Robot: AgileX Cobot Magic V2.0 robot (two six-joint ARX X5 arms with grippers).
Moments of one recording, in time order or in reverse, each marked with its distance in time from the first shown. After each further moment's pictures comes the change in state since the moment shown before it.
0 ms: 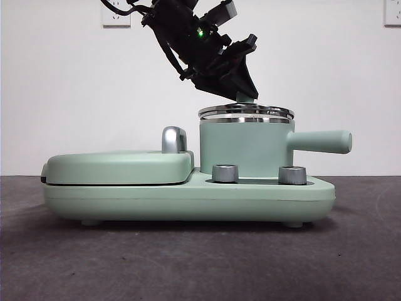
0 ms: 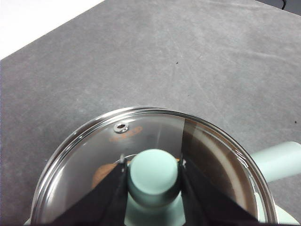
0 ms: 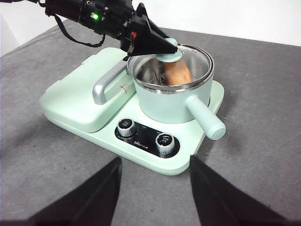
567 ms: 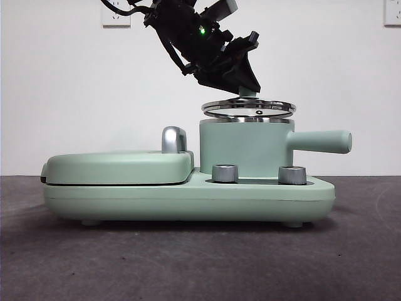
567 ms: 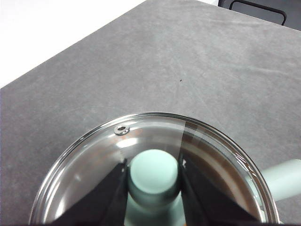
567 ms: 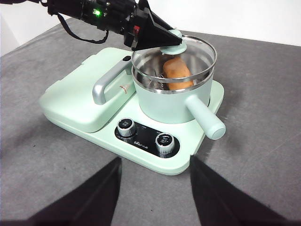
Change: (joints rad) left arm 0.000 0.000 -0.005 0.079 -0.005 0.009; right arm 0.000 0.000 0.000 0.000 0.000 0.000
